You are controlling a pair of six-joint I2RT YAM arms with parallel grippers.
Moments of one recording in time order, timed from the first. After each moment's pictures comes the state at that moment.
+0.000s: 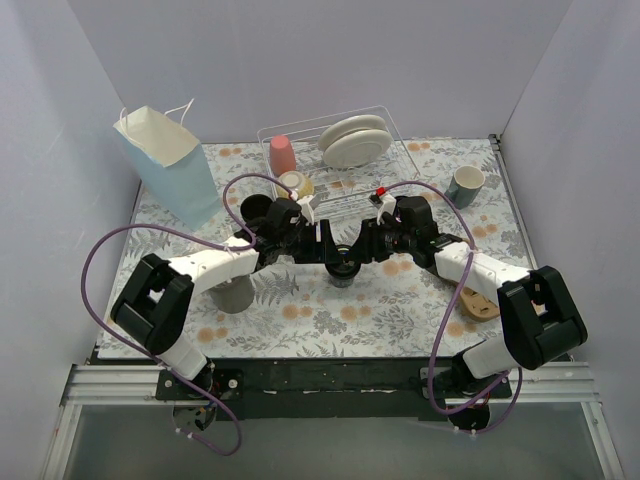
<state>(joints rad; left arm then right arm) -0.64 1.58 0.94 -0.05 0.35 -0.61 0.48 1.45 0.77 0.05 -0.59 0.33</state>
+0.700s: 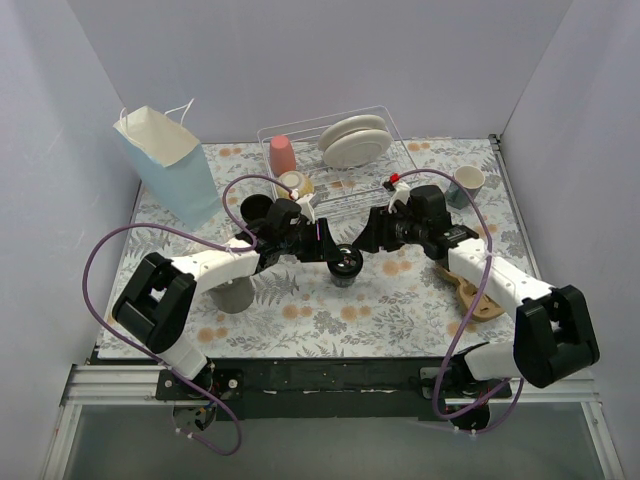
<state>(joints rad) -0.64 1.60 0.92 0.05 0.36 -0.64 0.44 1.36 0.85 -0.12 -0.53 0.34</state>
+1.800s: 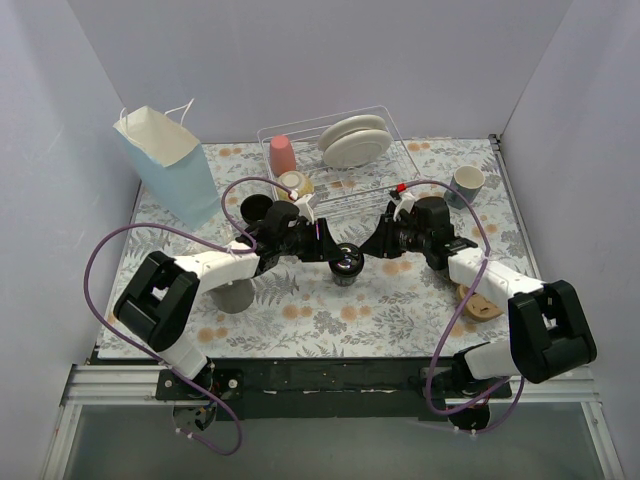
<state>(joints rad) -0.63 1.61 0.88 0.15 0.39 -0.64 0.39 1.37 0.71 0.07 -0.59 0.38</state>
